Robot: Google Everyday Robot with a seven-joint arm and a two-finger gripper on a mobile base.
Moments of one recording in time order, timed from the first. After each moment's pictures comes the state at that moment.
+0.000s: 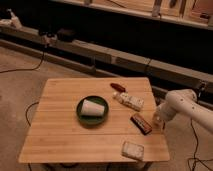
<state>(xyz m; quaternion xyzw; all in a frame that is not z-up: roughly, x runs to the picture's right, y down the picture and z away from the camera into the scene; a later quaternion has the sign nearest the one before) 0.316 0.199 0.853 -0.26 -0.13 -0.24 0.93</state>
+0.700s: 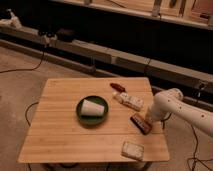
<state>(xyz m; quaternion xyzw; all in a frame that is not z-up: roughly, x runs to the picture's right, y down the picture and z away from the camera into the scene) 0.270 0.205 0.863 -0.27 -0.12 -0.26 0.92</state>
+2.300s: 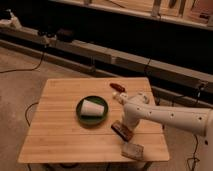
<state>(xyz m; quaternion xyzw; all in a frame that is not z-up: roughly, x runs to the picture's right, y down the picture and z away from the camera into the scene) 0.131 0.239 0.852 -0.29 -0.14 -0.33 0.89</state>
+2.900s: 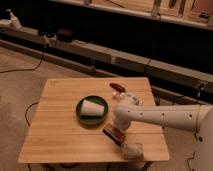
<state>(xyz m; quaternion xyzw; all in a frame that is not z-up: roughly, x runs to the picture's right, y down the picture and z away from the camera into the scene) 0.081 0.245 0.840 -0.28 -0.15 -0.37 0.87</state>
